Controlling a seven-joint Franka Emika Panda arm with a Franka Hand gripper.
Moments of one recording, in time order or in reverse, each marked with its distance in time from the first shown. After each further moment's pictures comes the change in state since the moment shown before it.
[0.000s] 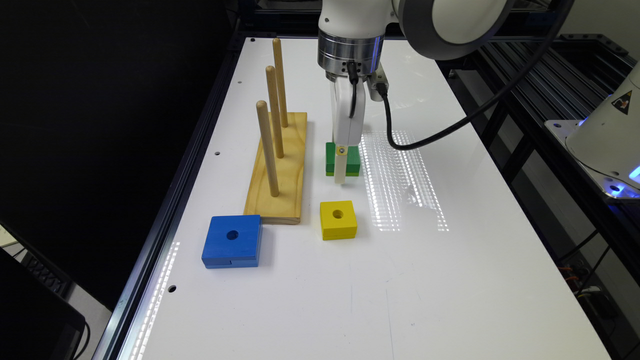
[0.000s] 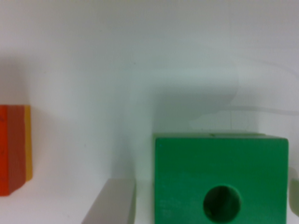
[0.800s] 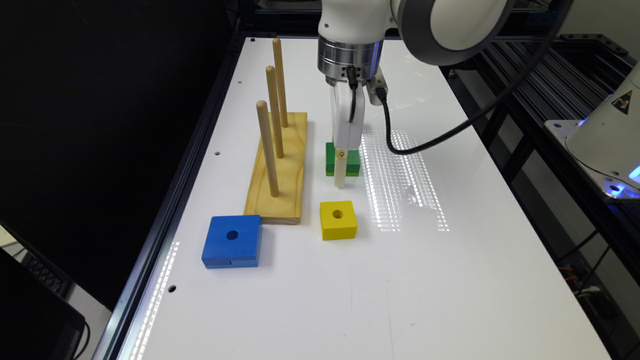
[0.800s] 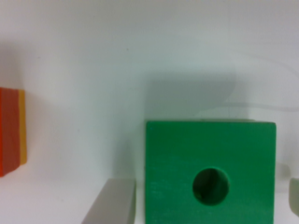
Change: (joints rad) arm 0.001 0.017 0.000 0.002 -0.001 0.011 0.001
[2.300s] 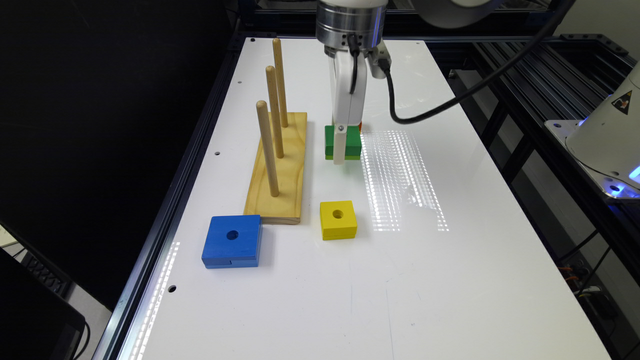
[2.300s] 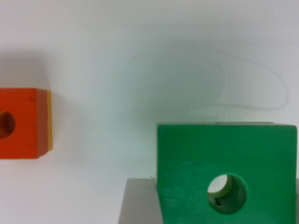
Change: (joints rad) arm -0.001 -0.108 -0.003 -0.007 0.000 -0.098 0.000
